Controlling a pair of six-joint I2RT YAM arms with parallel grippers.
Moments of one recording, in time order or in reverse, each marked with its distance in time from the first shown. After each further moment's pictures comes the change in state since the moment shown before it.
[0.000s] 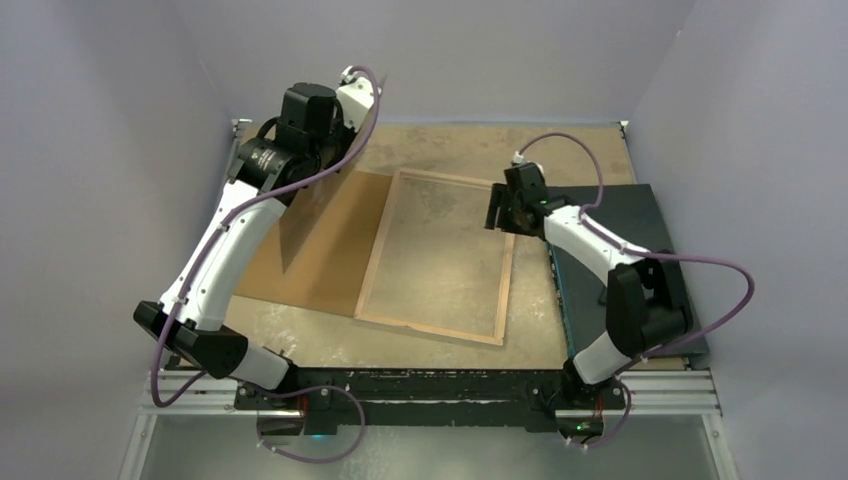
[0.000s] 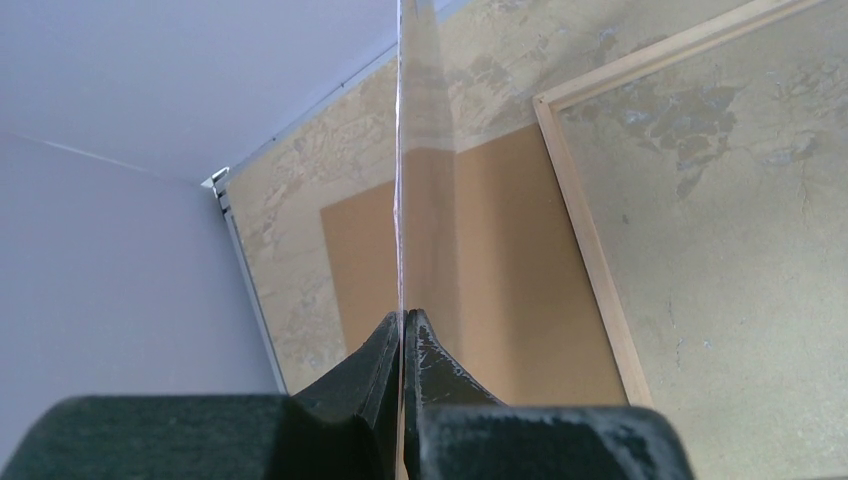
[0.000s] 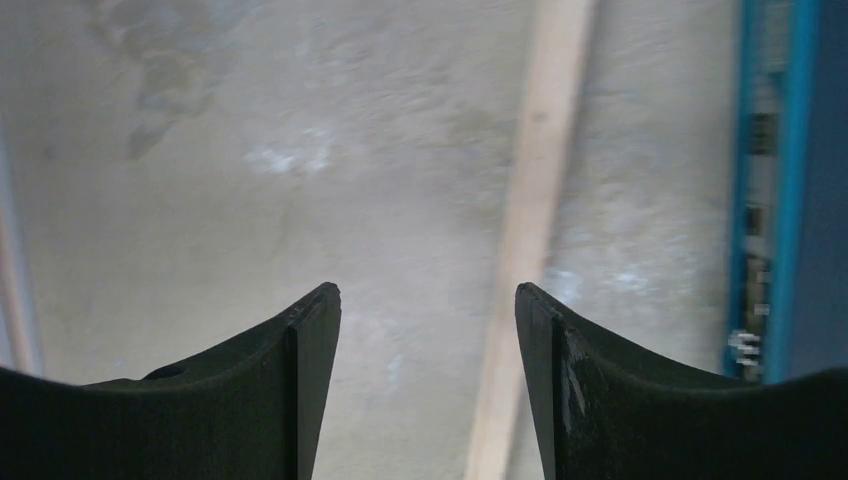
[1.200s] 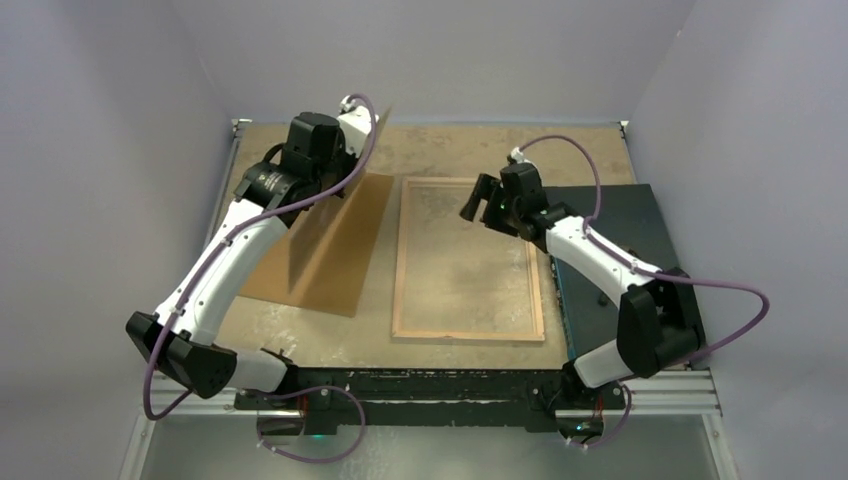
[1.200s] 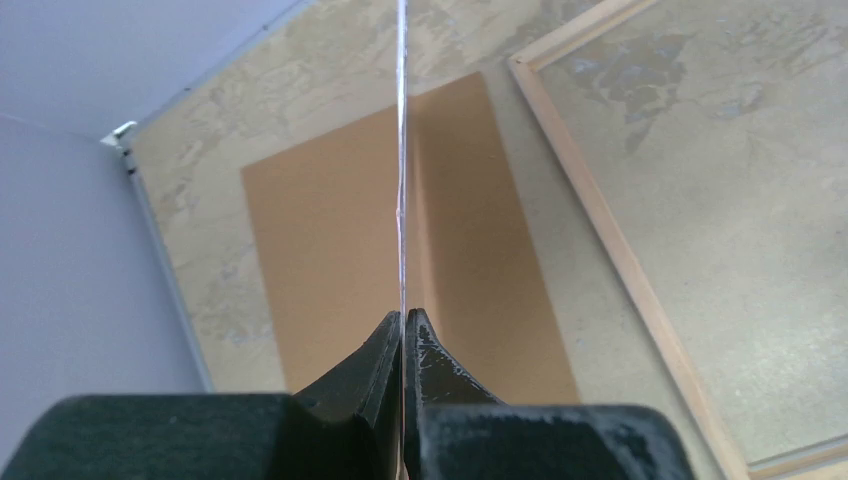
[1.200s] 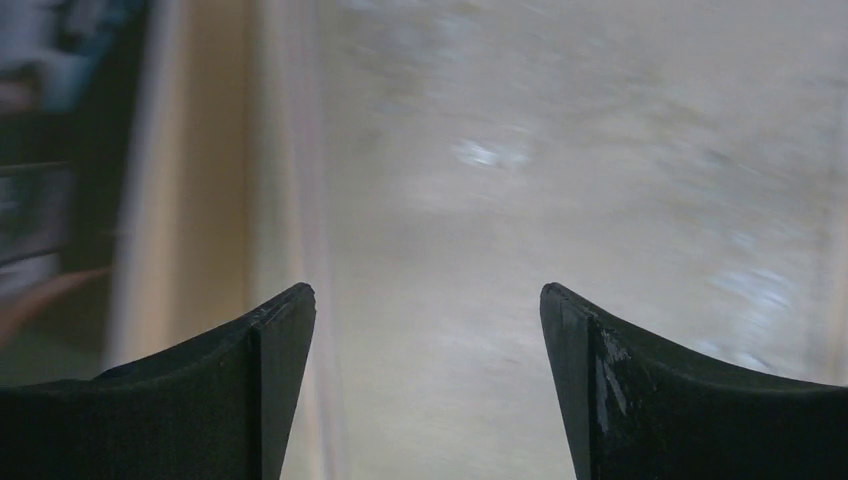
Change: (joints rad) left arm 0.000 -0.104 -0.246 0.075 0.046 -0.087; right arm 0.102 -0.104 -0.066 0.095 -0.082 0.213
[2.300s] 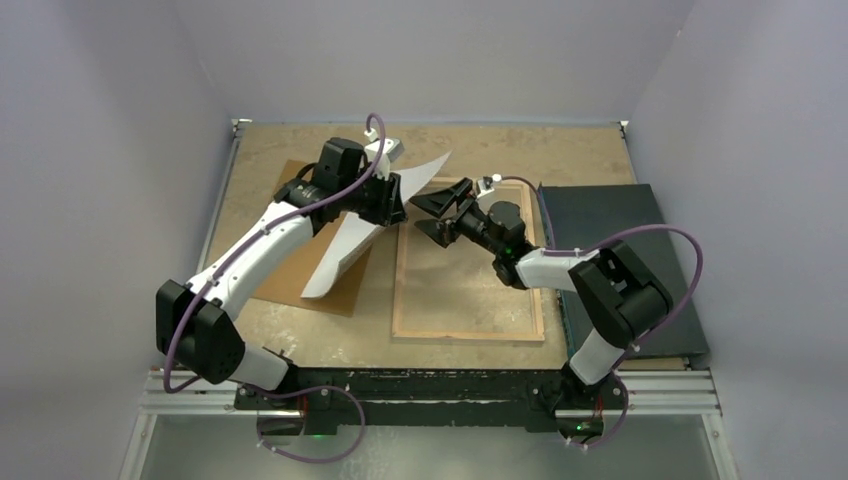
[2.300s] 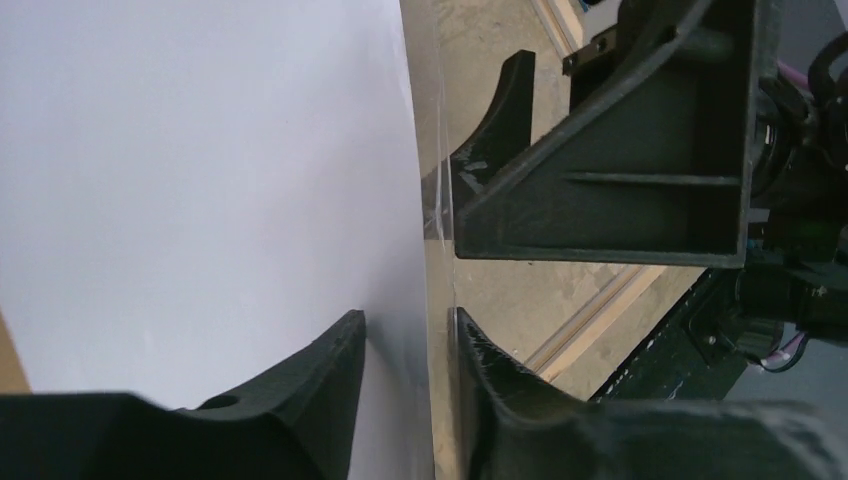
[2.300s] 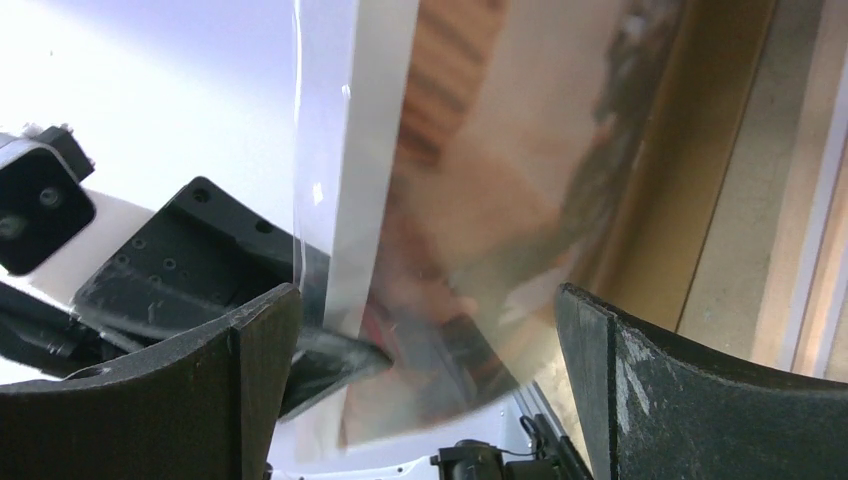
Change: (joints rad) left arm -0.004 0.076 -0.272 0.240 0.558 -0.412; right arm 0.149 0.186 -0.309 1.257 -0.362 0.833
